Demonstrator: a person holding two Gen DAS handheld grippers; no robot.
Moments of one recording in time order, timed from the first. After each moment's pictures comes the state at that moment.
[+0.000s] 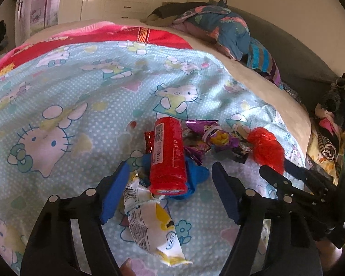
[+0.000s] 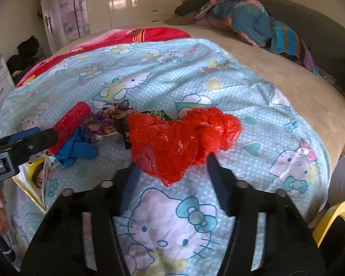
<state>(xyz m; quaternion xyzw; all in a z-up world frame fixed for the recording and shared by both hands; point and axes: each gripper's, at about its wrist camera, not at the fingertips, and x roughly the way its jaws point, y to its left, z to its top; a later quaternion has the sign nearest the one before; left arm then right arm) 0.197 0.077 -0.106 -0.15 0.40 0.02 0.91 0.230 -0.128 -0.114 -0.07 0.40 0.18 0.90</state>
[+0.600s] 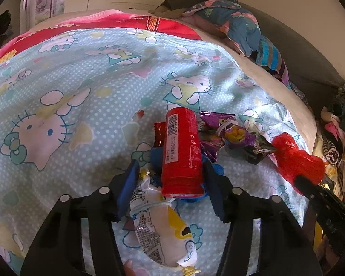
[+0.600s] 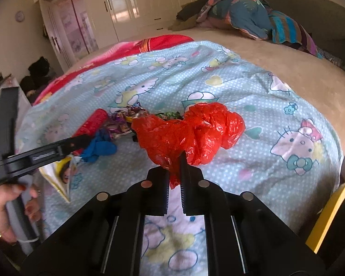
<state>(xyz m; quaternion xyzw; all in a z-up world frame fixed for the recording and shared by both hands) 0.207 0.085 -0.124 -0.17 0.42 0.03 0.89 0.203 -0.159 -0.102 0.01 0.39 0.21 0.89</state>
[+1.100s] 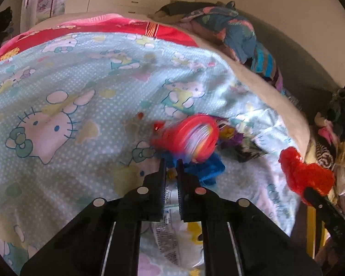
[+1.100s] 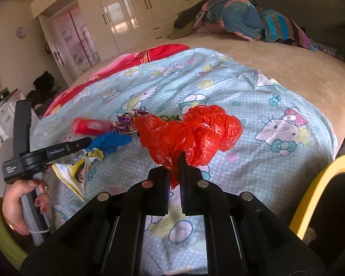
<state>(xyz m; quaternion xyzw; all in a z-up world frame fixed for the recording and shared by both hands) 0.187 0.087 -0.110 -0.19 0.39 0.02 0.90 0.173 -0.191 -0.085 0.06 0.38 0.22 0.90</state>
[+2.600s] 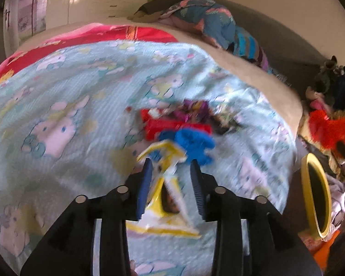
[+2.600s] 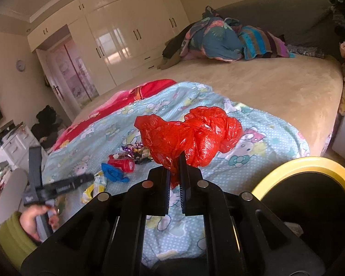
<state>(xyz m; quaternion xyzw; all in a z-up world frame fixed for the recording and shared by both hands) 0.151 0.066 -0.093 -0.12 0.42 -0.02 0.90 0.132 -0.274 -0.029 0.12 0.31 0.19 0.92</state>
